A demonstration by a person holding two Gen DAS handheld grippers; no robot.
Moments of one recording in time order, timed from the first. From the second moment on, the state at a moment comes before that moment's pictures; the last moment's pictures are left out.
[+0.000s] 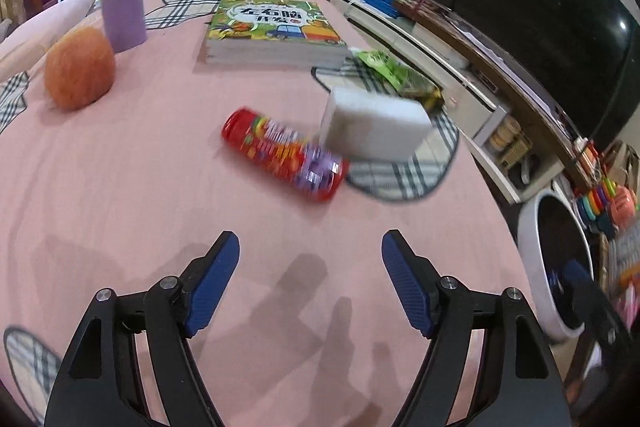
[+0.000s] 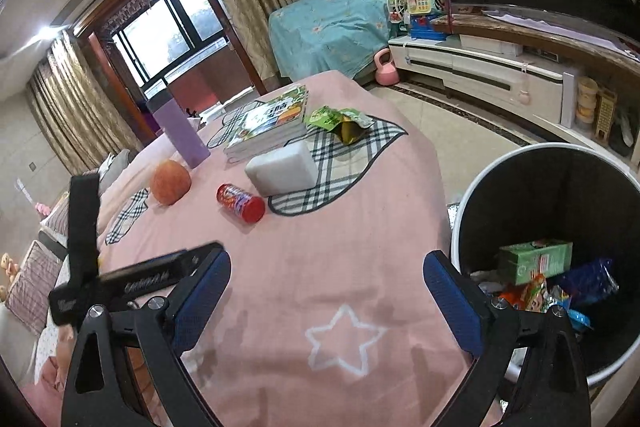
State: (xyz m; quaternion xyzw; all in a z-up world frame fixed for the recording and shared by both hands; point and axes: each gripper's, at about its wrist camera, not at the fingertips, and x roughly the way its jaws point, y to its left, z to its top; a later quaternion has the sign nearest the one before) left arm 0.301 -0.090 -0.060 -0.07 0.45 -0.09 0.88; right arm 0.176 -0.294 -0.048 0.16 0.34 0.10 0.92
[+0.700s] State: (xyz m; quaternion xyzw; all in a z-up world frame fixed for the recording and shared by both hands) left arm 0.307 -0.030 -0.077 -0.06 0.47 -0.07 0.88; right arm 0.258 -0.261 -0.060 0.12 0.38 0.15 0.91
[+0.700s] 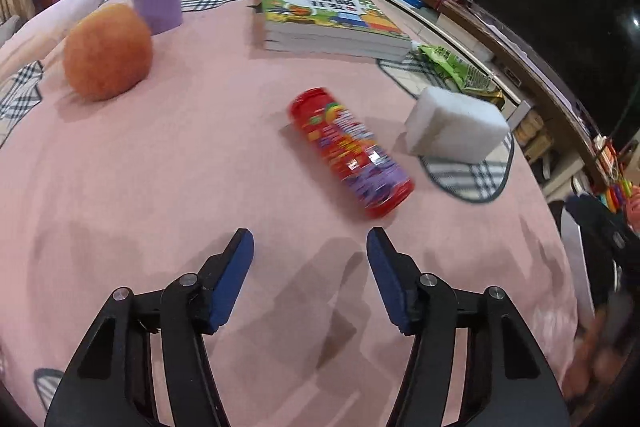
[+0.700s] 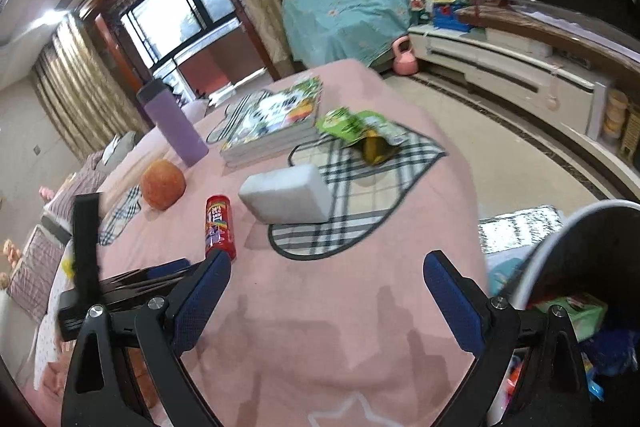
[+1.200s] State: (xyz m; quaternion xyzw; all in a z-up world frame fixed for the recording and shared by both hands) left arm 0.303 -0.019 -0.079 -0.09 0.47 -0.09 0.87; right arm 0.347 -0.206 -0.081 0.03 0.42 0.19 0.89
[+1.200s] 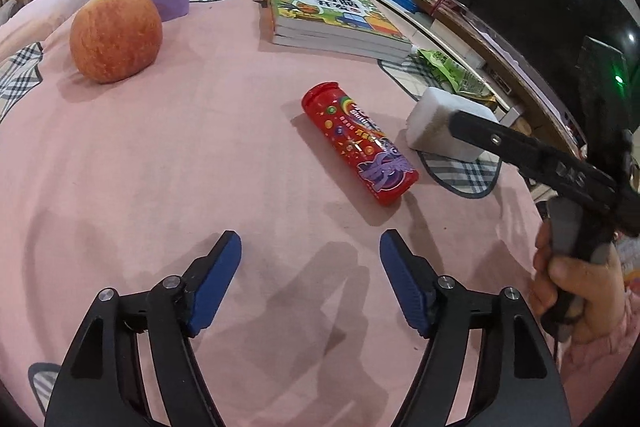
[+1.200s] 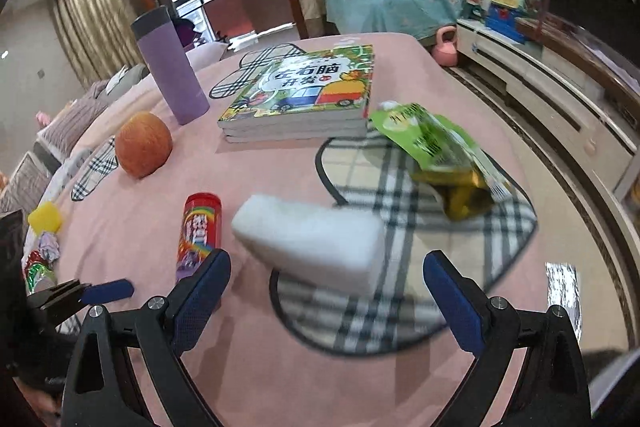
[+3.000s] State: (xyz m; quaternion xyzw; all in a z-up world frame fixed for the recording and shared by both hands) left arm 0.252 -0.080 -0.077 0.01 0.46 -0.14 0.88; right arm 0.204 -0.260 -0.070 0.09 0.38 0.12 0.91
